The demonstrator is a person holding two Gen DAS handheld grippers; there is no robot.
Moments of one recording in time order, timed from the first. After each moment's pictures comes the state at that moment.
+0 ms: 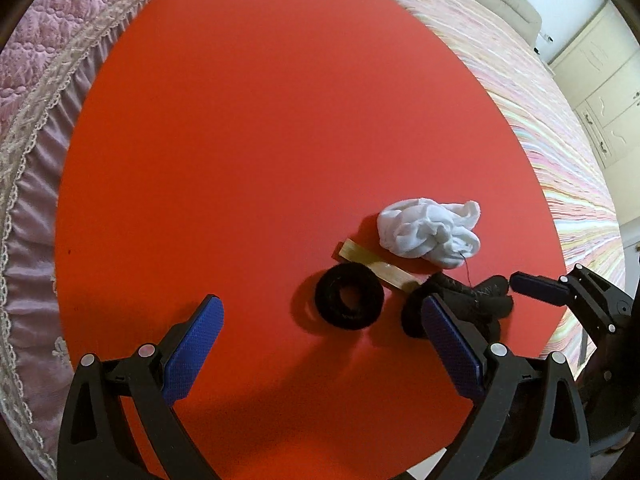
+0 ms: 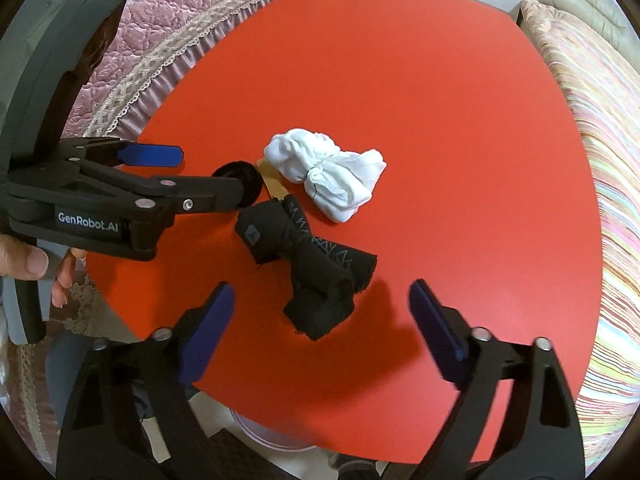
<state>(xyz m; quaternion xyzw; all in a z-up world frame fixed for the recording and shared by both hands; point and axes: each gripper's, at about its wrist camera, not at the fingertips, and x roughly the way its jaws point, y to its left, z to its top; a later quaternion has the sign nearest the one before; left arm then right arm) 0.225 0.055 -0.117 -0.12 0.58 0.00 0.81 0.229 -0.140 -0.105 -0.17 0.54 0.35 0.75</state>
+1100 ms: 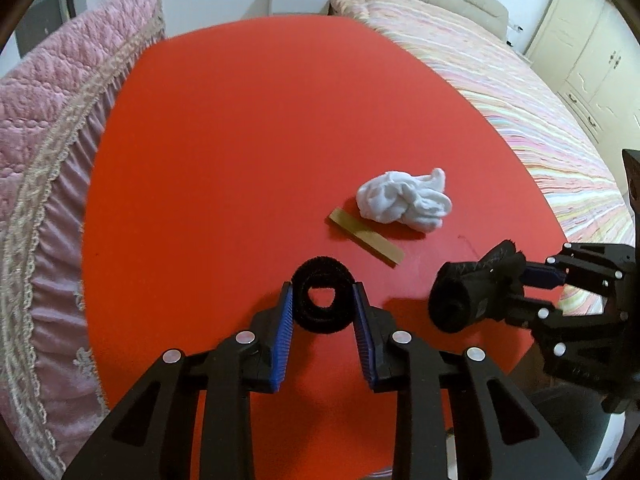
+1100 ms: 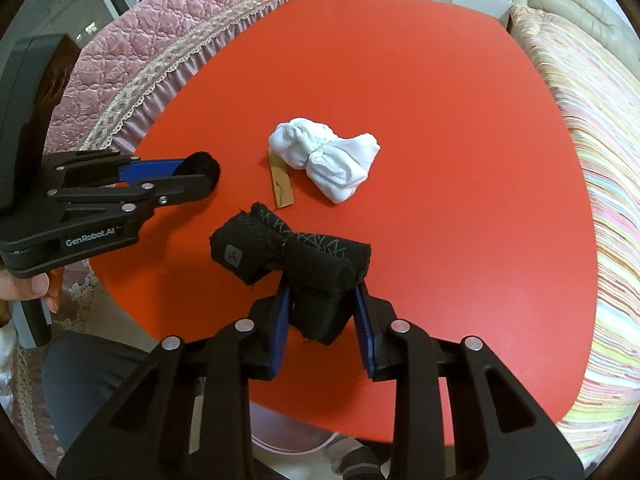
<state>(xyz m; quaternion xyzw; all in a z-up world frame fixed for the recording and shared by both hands) 0.168 0.039 -0.098 -0.05 0.52 -0.01 0.85 0.201 -0.162 -0.095 -0.15 0.51 0.35 0.77</state>
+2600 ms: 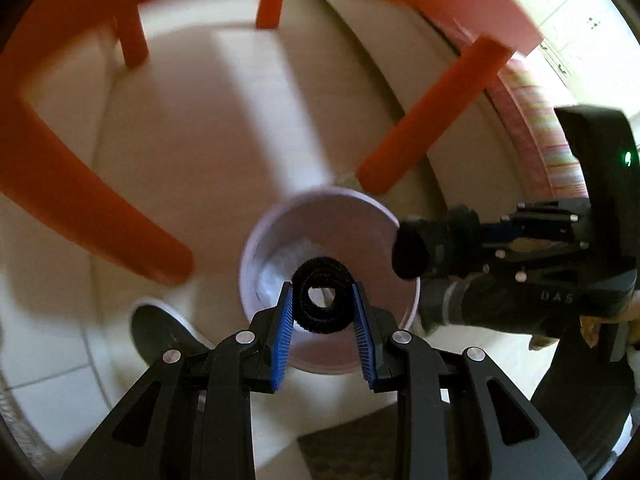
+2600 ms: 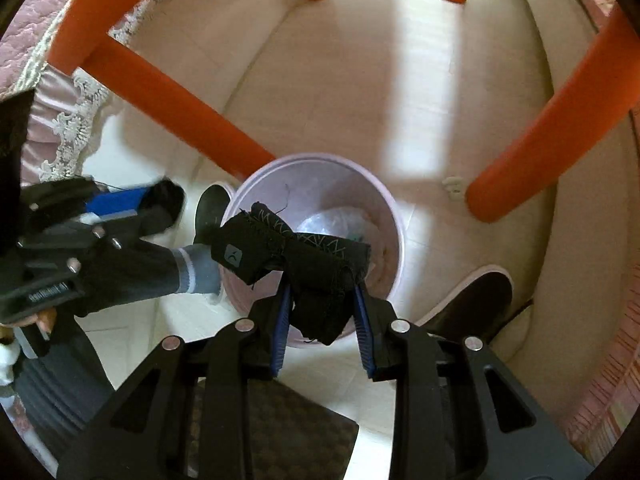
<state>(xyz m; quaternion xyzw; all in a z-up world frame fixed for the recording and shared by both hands) 0.011 -0.041 -0.272 -0.09 0.61 -0.10 0.78 0.061 -0.246 -0.287 -0.12 0.65 0.32 0.68</state>
